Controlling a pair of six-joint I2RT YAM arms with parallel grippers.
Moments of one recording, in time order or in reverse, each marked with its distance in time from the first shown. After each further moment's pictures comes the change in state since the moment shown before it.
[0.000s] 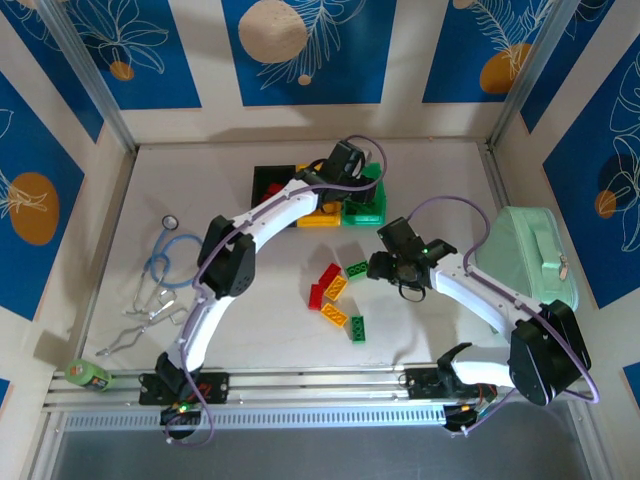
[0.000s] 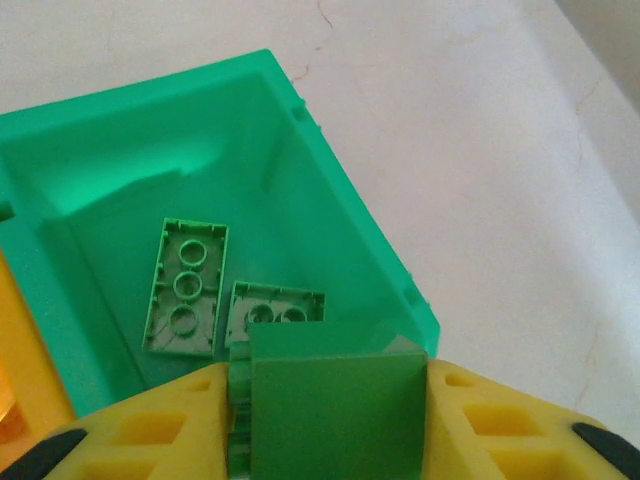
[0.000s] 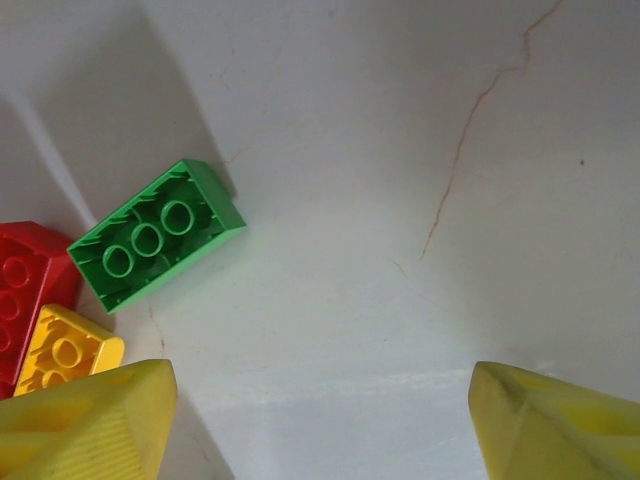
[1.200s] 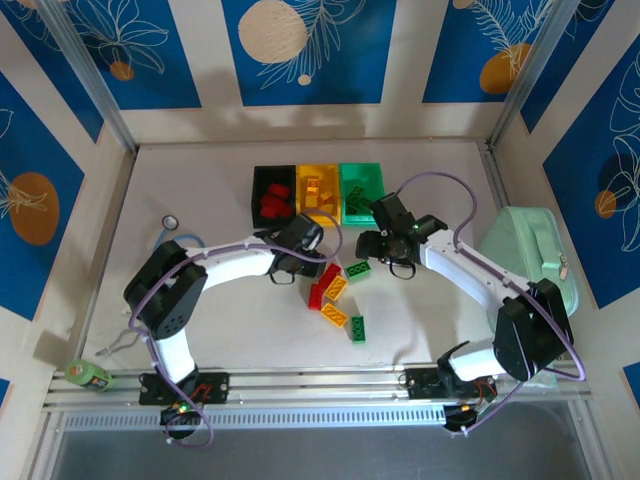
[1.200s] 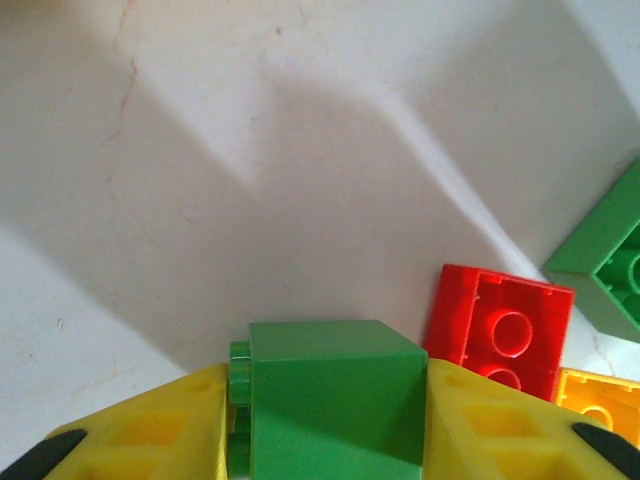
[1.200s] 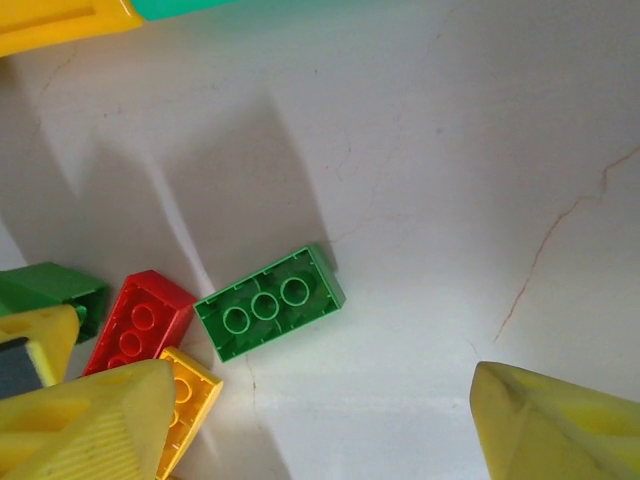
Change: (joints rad) left arm -0.064 -0.589 -1.081 0.162 -0.058 -0.068; right arm -0.017 0.137 0.212 -0.037 -0.033 -0.091
